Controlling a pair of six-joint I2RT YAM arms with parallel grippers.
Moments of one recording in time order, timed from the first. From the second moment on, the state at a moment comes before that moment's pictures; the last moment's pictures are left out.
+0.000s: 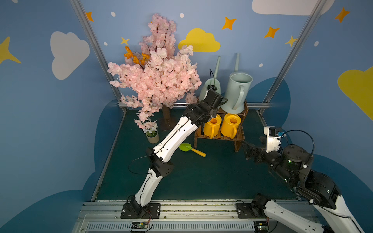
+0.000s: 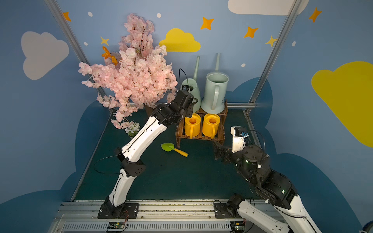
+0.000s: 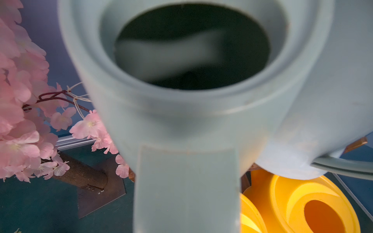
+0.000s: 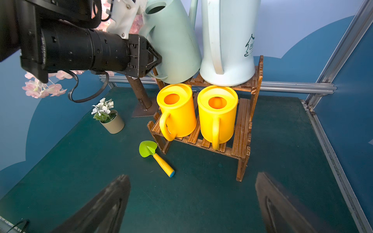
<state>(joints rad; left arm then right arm) -0.81 2.24 2.73 -1.08 -0.53 -0.32 0.80 0.67 1.22 -0.87 0.39 0.28</state>
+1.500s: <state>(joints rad) -0.83 2.26 2.74 -1.00 -0.59 -0.30 0.80 0.68 1.22 -0.87 0.39 0.28</state>
